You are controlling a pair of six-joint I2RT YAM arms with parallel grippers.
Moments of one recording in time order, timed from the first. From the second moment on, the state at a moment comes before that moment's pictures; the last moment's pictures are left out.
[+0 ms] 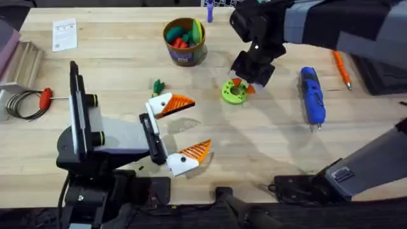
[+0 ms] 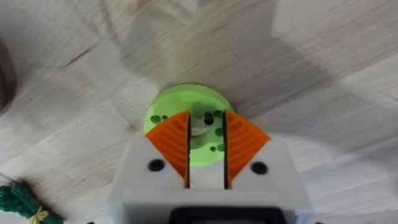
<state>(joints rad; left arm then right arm) -0.05 0.01 0.01 -0.12 1.14 0.05 0.49 1.83 1.33 -0.97 0.05 1.10</state>
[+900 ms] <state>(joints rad) -0.05 0.01 0.01 -0.12 1.14 0.05 0.48 1.83 1.33 -0.97 0.05 1.10</state>
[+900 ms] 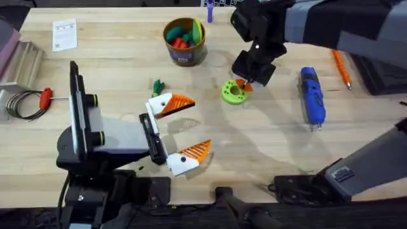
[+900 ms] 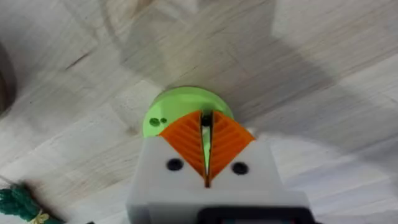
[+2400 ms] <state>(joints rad) -0.05 0.01 0.01 -0.12 1.14 0.05 0.67 1.74 2.03 -1.53 -0.06 -0.08</state>
